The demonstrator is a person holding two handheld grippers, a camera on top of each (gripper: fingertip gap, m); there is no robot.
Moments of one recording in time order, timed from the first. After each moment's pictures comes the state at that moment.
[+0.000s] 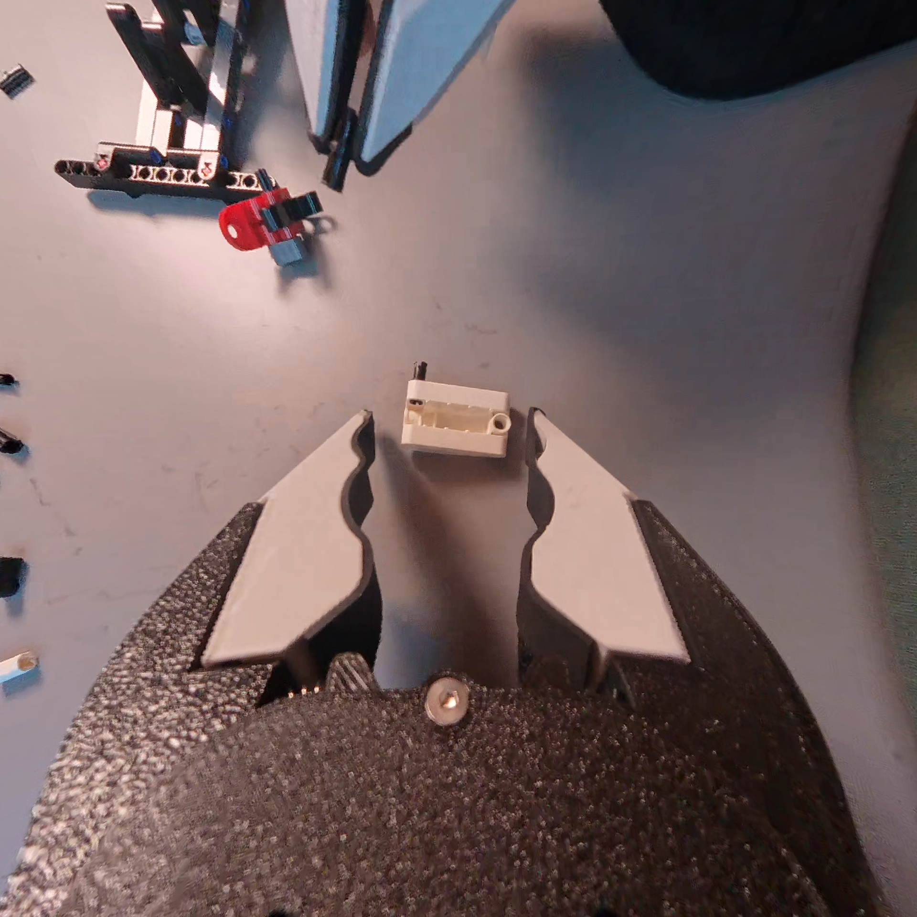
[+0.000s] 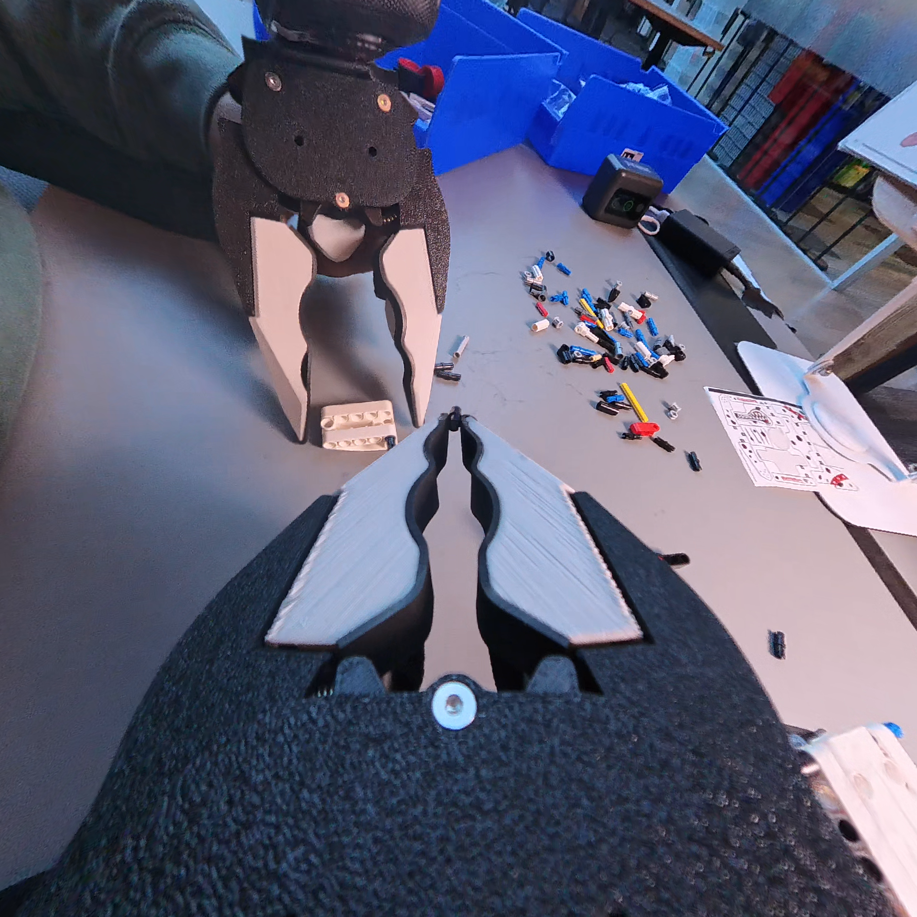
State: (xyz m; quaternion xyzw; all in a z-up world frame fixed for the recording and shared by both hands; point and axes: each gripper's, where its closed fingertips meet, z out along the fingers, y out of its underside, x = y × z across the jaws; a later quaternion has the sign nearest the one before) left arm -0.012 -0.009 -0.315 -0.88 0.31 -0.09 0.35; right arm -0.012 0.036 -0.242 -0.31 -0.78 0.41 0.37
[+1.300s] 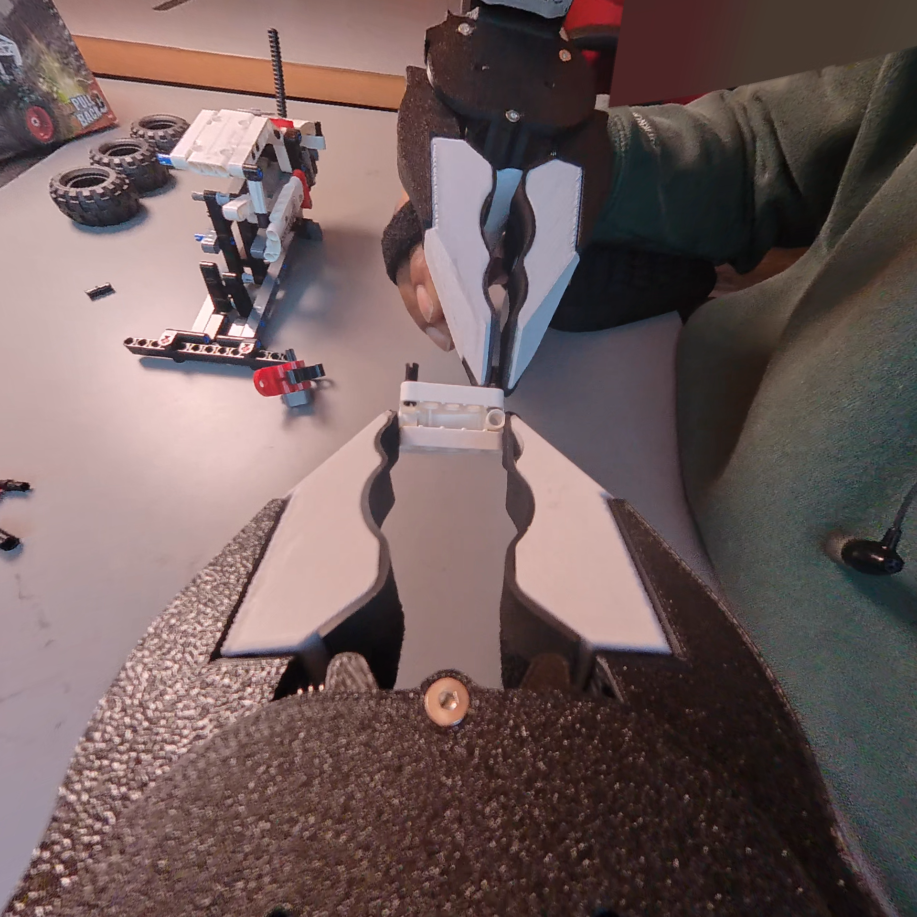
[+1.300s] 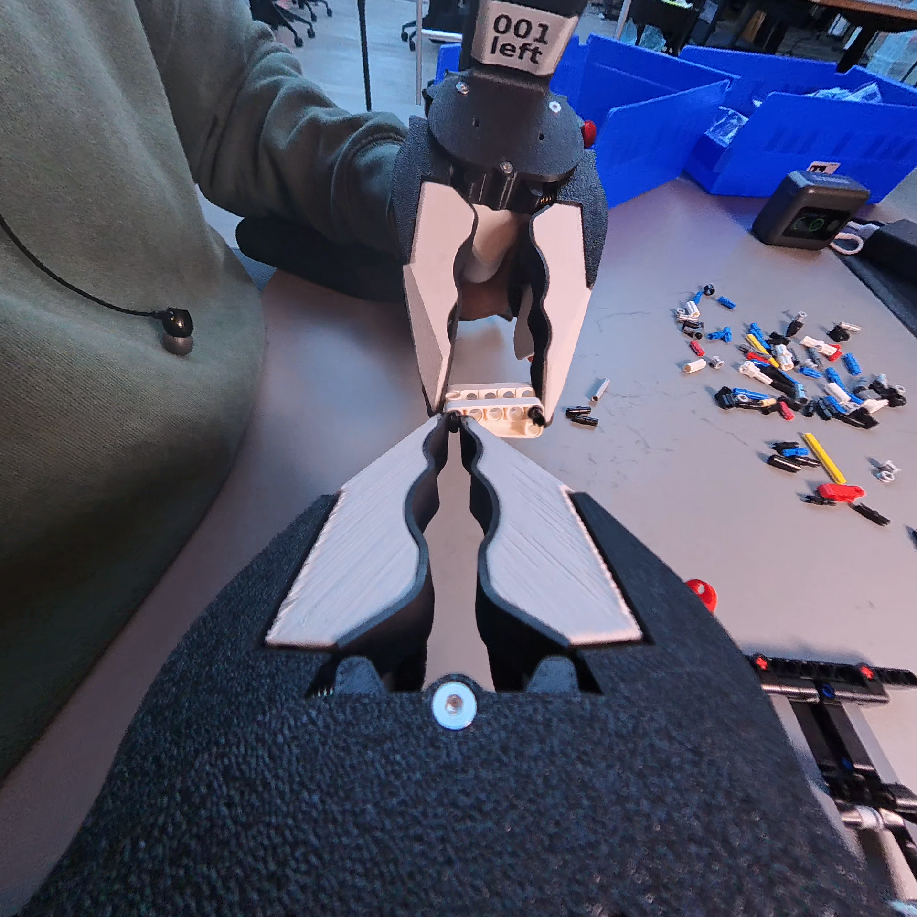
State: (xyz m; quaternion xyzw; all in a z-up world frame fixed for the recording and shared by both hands) left arm 0.007 -0.008 -0.251 -0.79 0.28 -0.22 0.50; right arm 0.013 -0.017 -0.243 -0.27 -0.79 0.51 0.23
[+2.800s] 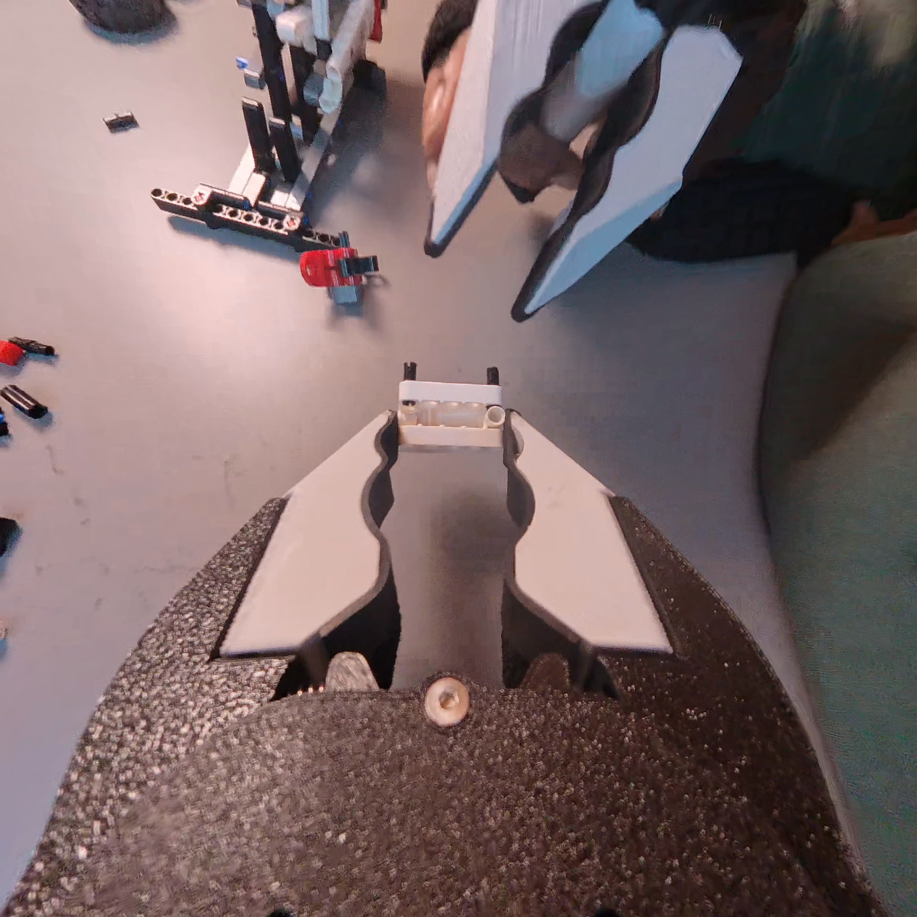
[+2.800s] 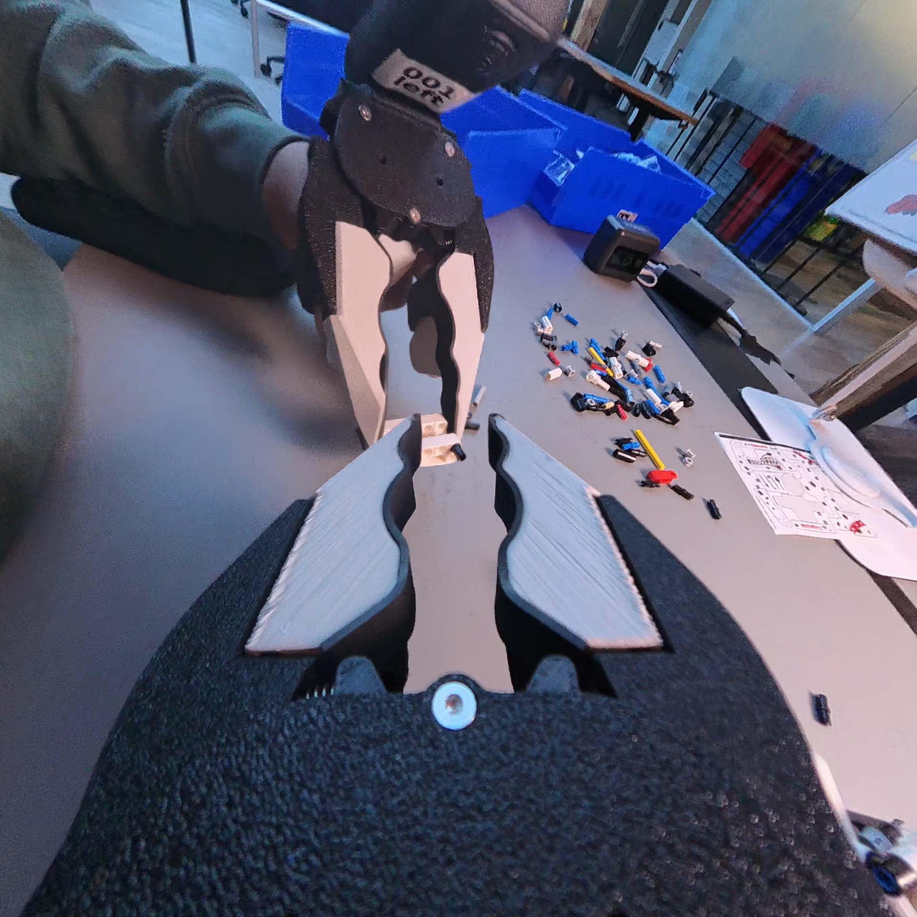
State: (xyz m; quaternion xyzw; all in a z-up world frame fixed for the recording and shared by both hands) left arm -0.022 -0.004 -0.283 -0.86 0.22 -0.18 0.42; right arm -0.019 0.009 -0.235 -0.29 -0.76 0.45 0.38
